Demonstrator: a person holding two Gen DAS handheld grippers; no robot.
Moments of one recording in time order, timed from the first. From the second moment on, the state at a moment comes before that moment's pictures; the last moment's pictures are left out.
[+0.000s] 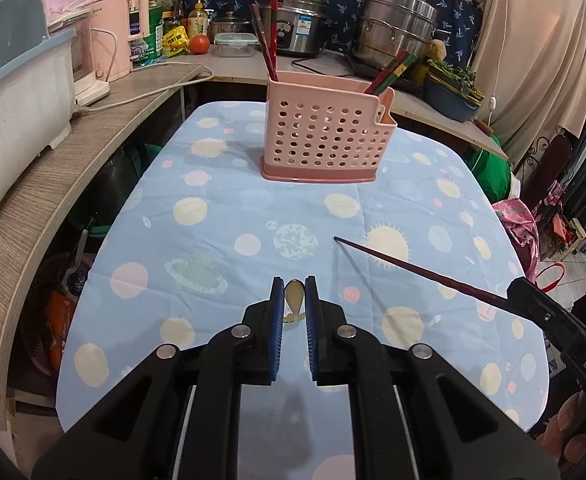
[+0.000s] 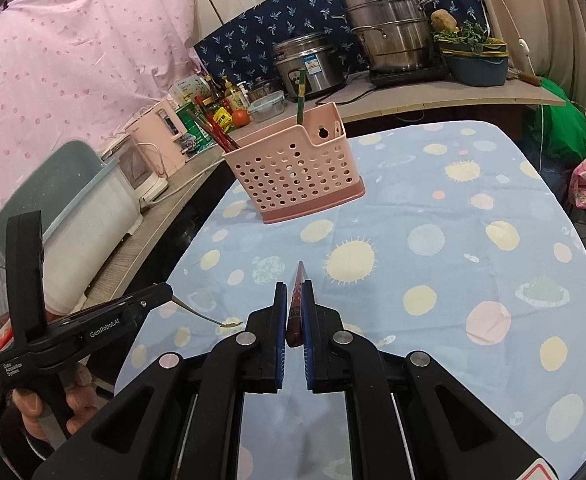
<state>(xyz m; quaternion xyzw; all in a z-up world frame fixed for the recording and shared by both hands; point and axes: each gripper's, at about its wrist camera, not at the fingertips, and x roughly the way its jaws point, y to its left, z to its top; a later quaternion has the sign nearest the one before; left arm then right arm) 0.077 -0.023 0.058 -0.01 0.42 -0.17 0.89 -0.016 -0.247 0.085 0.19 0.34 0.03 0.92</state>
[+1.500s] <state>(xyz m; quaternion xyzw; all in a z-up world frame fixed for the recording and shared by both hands) 0.171 -0.055 0.176 -0.02 0.33 -0.20 0.92 0.086 -0.274 0.190 0.16 0.26 0.04 0.95</state>
